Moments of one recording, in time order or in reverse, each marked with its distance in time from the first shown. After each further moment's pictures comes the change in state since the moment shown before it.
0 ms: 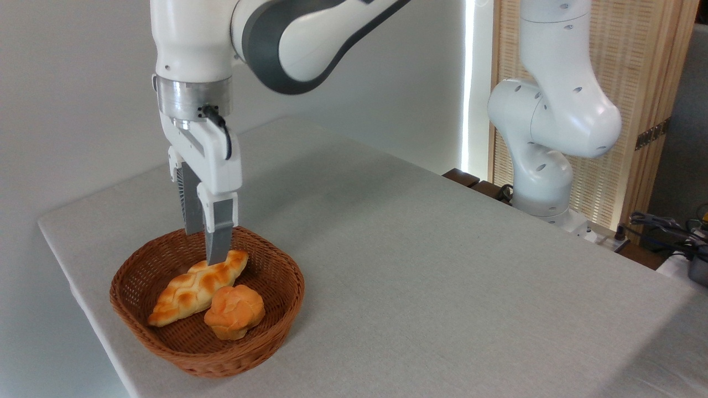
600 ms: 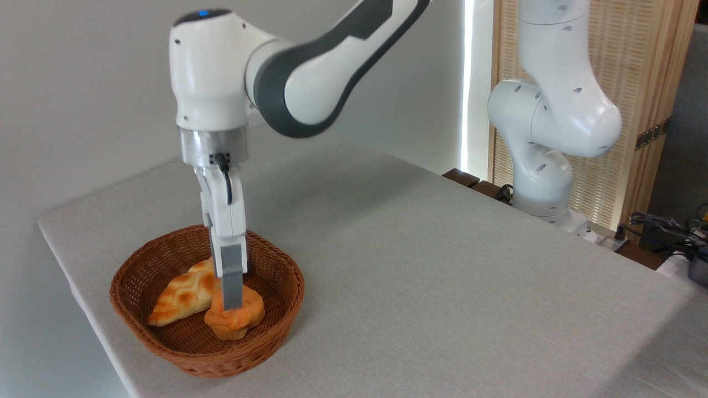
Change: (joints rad) arm 0.016 0.023 0.006 -0.137 0.150 0.143 0.163
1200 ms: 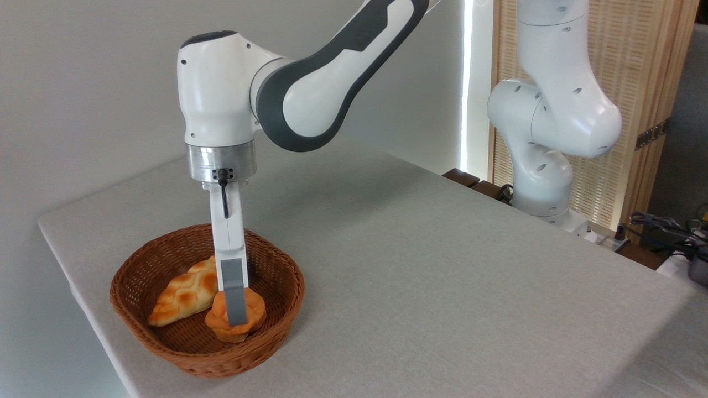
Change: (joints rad) arm 0.001 0.013 0.000 -0.037 0.090 0.042 0.052
